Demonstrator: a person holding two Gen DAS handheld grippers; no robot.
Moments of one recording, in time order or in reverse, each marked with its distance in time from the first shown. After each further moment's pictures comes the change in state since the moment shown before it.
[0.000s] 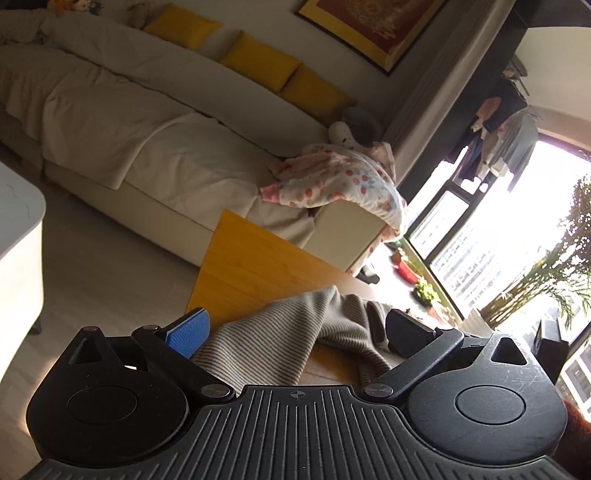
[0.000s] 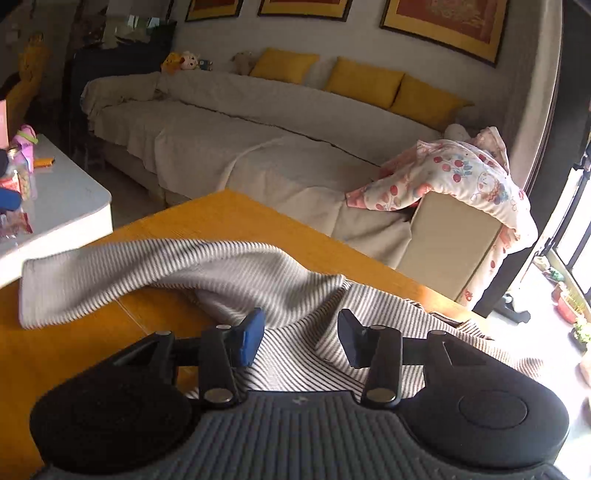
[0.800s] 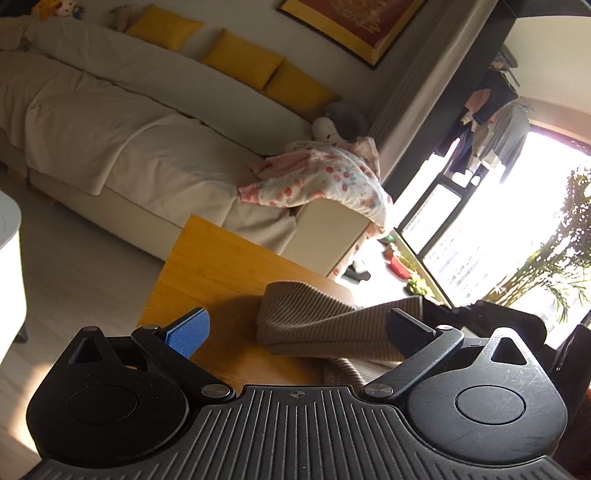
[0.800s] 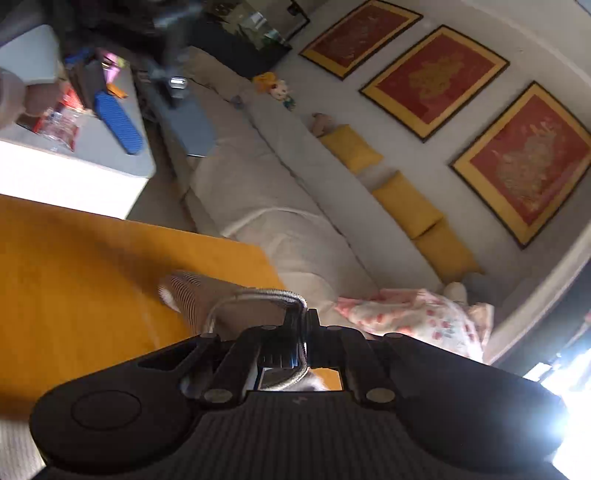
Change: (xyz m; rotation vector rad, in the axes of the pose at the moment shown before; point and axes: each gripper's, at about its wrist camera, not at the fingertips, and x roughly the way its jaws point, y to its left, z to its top) left arm 0.035 -0.062 -0.001 0.074 0.059 -0.044; right arm -0.032 0.026 0.014 -0.671 -0.191 -0.315
